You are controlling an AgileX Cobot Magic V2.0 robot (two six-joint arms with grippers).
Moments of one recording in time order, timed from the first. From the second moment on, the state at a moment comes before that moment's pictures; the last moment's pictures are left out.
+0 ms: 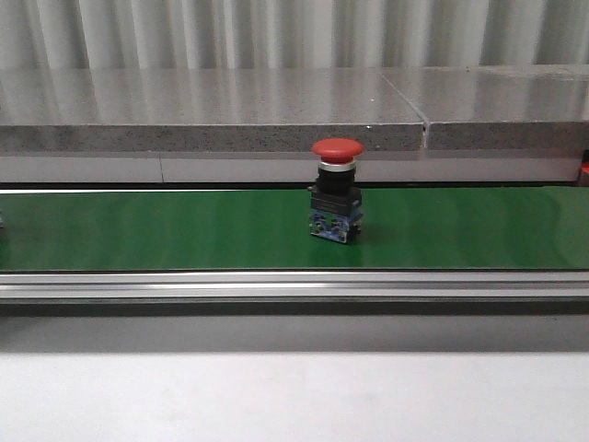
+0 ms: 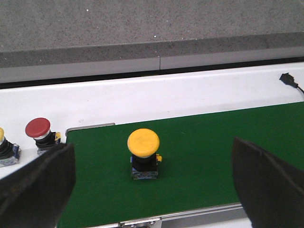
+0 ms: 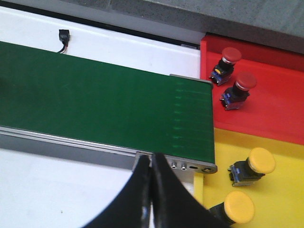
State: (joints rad) left arm 0.06 0.69 -0.70 -0.47 0.59 0.46; right arm 0.01 0.42 -0.62 -0.05 0.77 -0.07
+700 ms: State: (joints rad) left arm 0.06 0.46 -0.57 -0.47 0.59 0.46; right arm 0.01 0.42 -0.62 -0.07 0.74 -0.07
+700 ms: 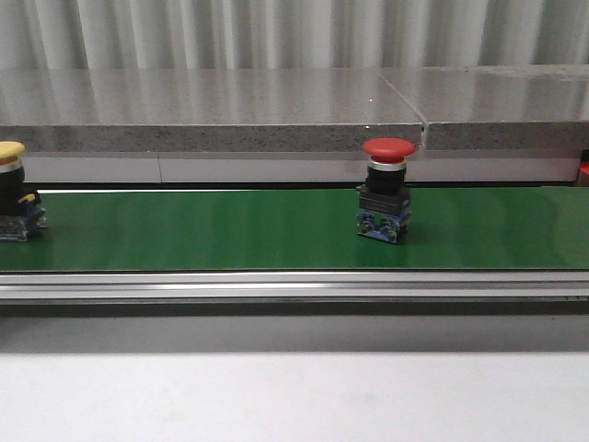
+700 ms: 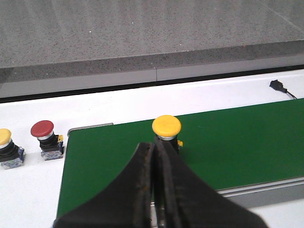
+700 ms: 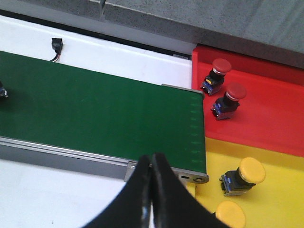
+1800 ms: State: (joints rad) left arm 0.06 0.46 -0.57 -0.47 0.59 0.46; right arm 0.17 0.92 -0.64 0.04 0.64 -0.08
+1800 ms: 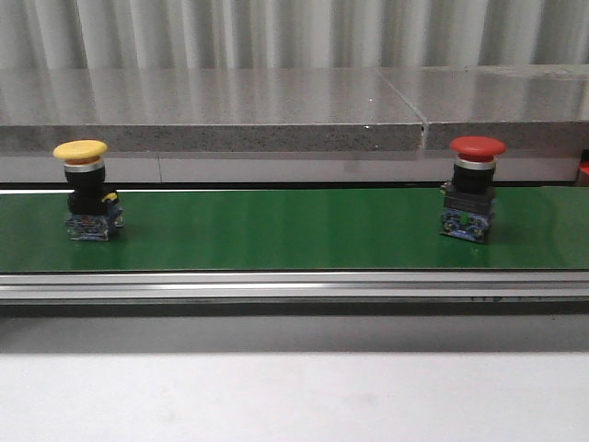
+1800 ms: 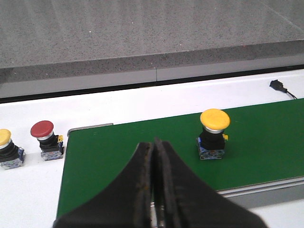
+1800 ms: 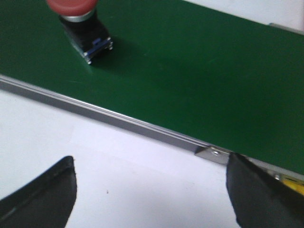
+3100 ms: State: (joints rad) left arm 0.06 0.46 -0.57 -0.47 0.59 0.46; right arm -0.02 1.57 -1.32 0.05 0.90 -0.09
